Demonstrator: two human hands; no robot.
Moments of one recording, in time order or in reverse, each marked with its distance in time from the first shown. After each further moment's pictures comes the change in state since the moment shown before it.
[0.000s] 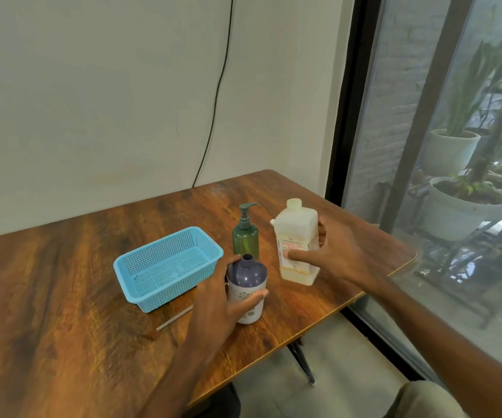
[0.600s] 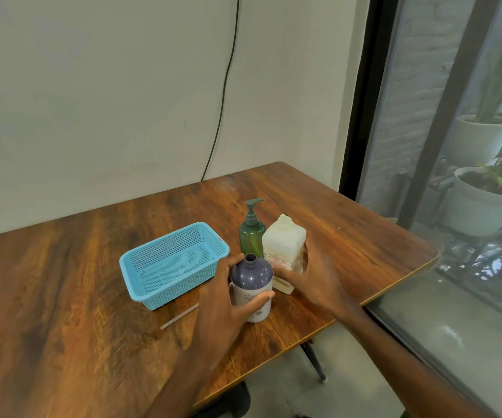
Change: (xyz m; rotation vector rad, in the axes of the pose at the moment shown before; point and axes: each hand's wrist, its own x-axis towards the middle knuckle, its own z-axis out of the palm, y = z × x) left_hand -0.004 0.002 0.005 -0.026 0.037 -0.018; right_hand -0.001 0.033 0.088 0.188 0.026 0.001
